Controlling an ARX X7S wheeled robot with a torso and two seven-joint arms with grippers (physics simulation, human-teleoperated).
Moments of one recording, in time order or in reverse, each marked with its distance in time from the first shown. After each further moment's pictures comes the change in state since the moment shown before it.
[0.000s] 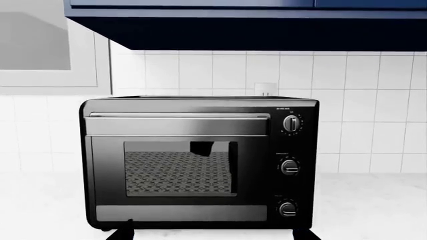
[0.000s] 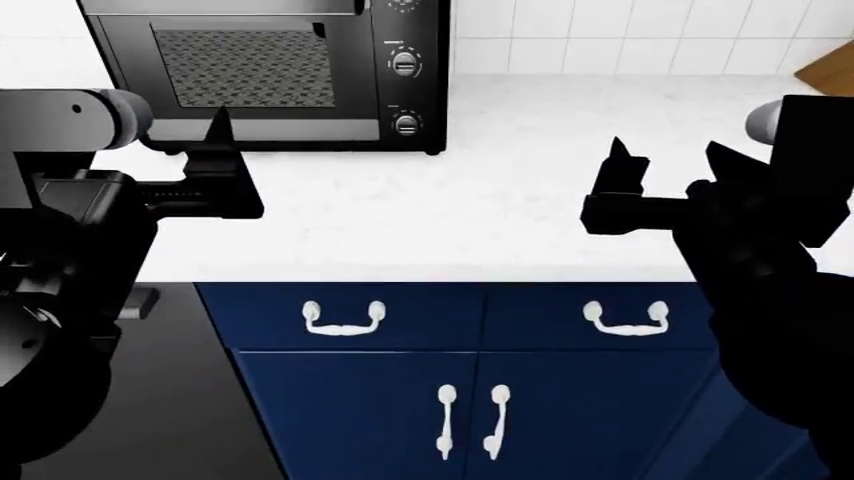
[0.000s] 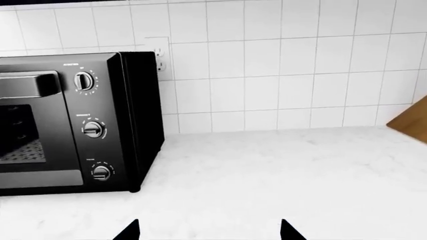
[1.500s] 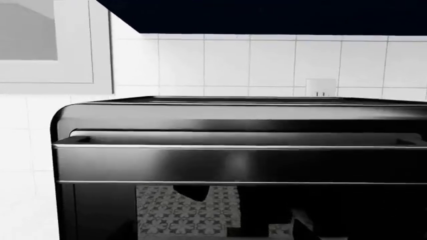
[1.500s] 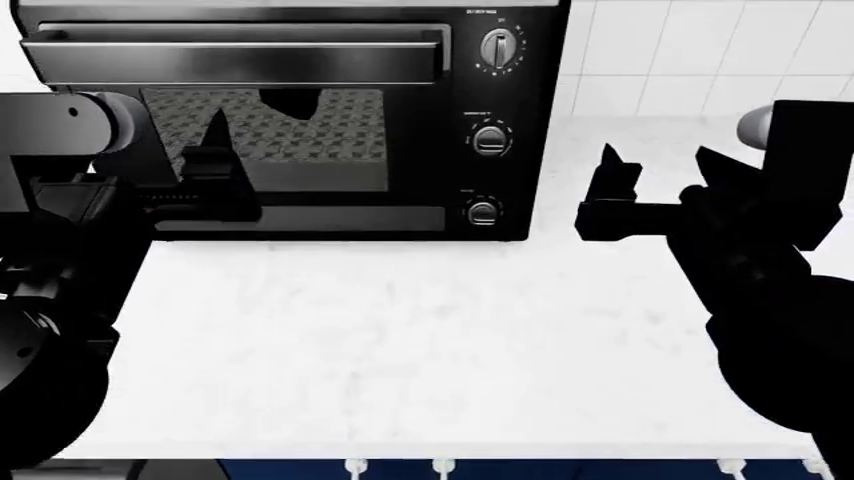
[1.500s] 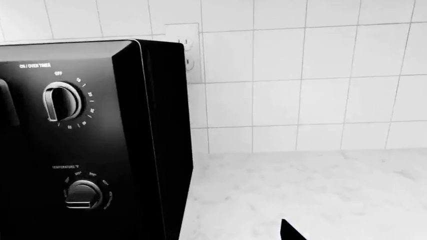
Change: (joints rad) left arm 0.013 -0.046 0.024 -0.014 -0.075 0.052 -0.070; right arm -0.006 0.030 -0.023 0.014 0.072 -0.027 0.033
